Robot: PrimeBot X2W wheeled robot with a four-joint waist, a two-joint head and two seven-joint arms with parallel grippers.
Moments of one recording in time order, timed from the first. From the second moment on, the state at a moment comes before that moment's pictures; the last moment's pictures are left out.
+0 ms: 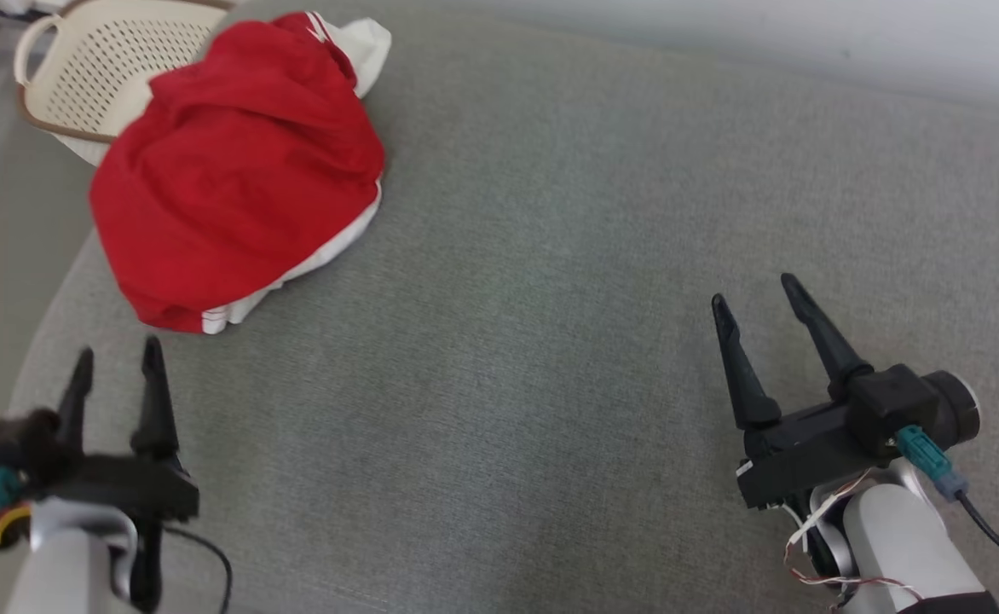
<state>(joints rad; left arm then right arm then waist) -0.48 0.10 0.19 0.49 -0.14 -0.09 -0.26 -0.36 -0.21 0.32 0.21 0.10 0.13 -0.26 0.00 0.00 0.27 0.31</state>
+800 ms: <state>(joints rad) -0.86 0.22 0.24 0.74 -0.13 -0.09 -0.26 -0.42 -0.24 0.30 0.17 0.08 0.13 -0.26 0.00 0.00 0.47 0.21</state>
